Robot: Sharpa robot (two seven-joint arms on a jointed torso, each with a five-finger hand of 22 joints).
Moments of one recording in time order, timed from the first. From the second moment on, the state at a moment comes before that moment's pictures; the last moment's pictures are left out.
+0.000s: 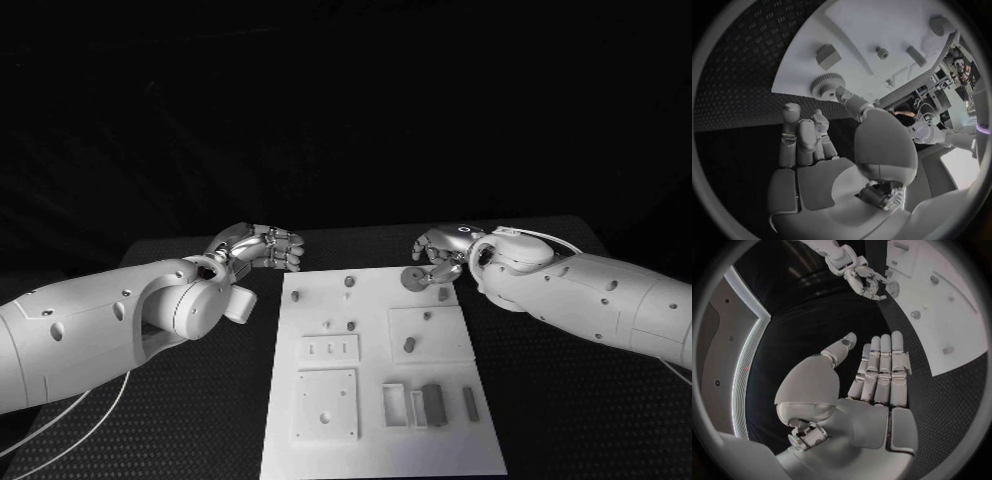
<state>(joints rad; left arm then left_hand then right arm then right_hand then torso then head) 1.35 -0.78 -0.16 1.40 -0.12 -0.30 0.21 1.08 -0.07 0.52 -0.27 0.05 0.87 0.16 0.34 0.51 1.17 0.11 0.17 0.17 0.99 0.09 0.42 0.64 0.05 1.02 -0.01 0.22 0.79 1.28 -0.67 -0.08 1.11 -1.58 -0.18 -0.05 1.09 -0.27 0.65 -0.17 0.05 0.79 0.12 0.33 0.46 0.99 0.03 1.25 1.18 1.21 -0.07 1.52 0.99 0.24 1.13 -0.02 0.93 1.31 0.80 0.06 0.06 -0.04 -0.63</state>
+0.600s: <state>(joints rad) 1.35 -0.78 -0.16 1.40 -0.12 -0.30 0.21 1.08 -0.07 0.52 -0.27 0.05 0.86 0.17 0.34 0.51 1.17 0.11 0.17 0.18 0.99 0.09 0.42 0.64 0.06 1.02 -0.01 0.22 0.79 1.27 -0.64 -0.08 1.06 -1.56 -0.15 -0.03 1.09 -0.21 0.66 -0.17 0.05 0.79 0.12 0.35 0.47 0.99 0.03 1.26 1.17 1.22 -0.07 1.53 0.99 0.24 1.13 -0.02 0.95 1.31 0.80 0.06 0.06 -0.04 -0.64</state>
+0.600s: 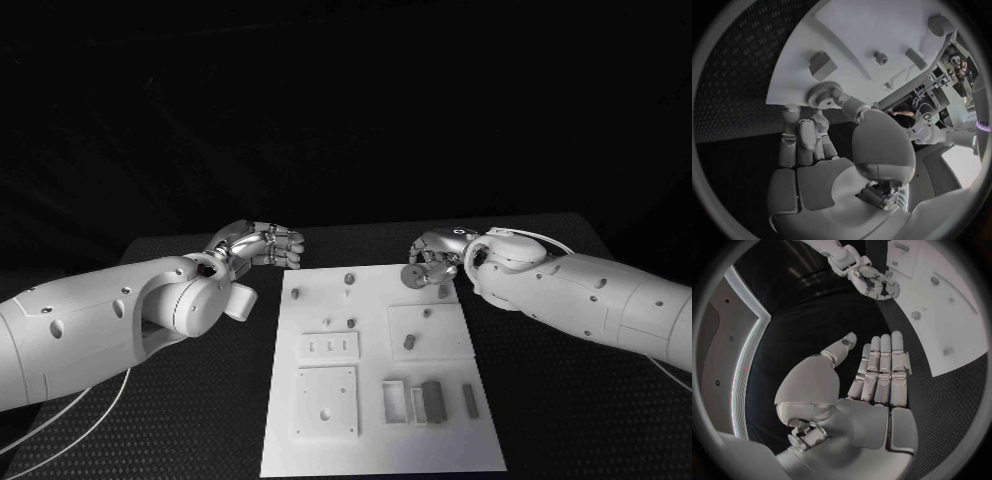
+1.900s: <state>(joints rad) 1.35 -0.78 -0.16 1.40 -0.12 -0.30 0.21 1.08 -0.07 0.52 -0.27 0.05 0.86 0.17 0.33 0.51 1.17 0.11 0.16 0.18 0.99 0.09 0.42 0.64 0.05 1.02 -0.01 0.22 0.79 1.26 -0.64 -0.08 1.06 -1.63 -0.16 0.00 1.05 -0.07 0.66 -0.21 0.05 0.78 0.12 0.37 0.44 0.99 0.01 1.29 1.13 1.23 -0.09 1.53 1.00 0.24 1.12 -0.02 0.96 1.31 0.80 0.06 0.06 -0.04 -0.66</state>
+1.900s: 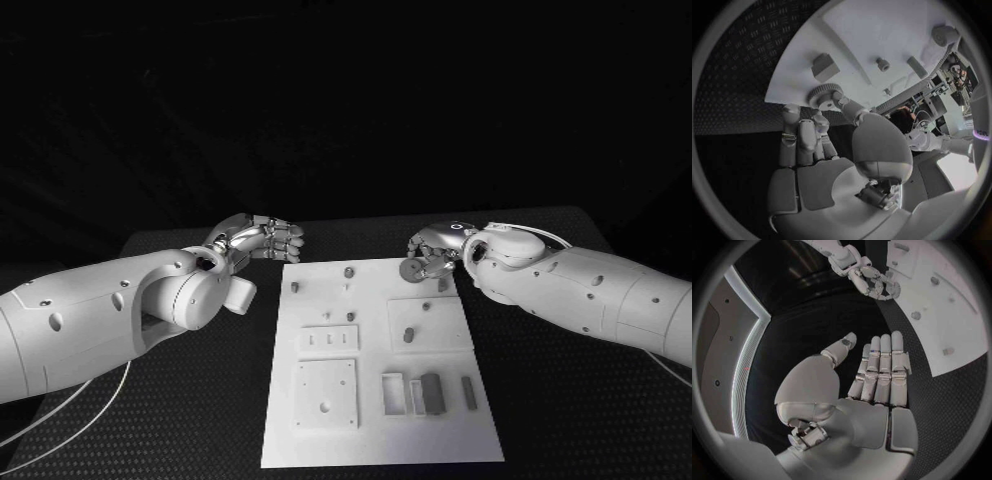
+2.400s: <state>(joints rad) 1.35 -0.78 -0.16 1.40 -0.12 -0.30 0.21 1.08 -0.07 0.52 -0.27 0.05 0.86 0.17 0.33 0.51 1.17 0.11 0.16 0.18 0.99 0.09 0.42 0.64 0.05 1.02 -0.01 0.22 0.79 1.25 -0.64 -0.09 1.08 -1.66 -0.20 0.01 1.05 -0.05 0.66 -0.21 0.05 0.78 0.12 0.37 0.24 0.99 0.01 1.29 1.12 1.23 -0.10 1.53 1.00 0.24 1.12 -0.02 0.96 1.31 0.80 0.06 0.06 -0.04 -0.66</state>
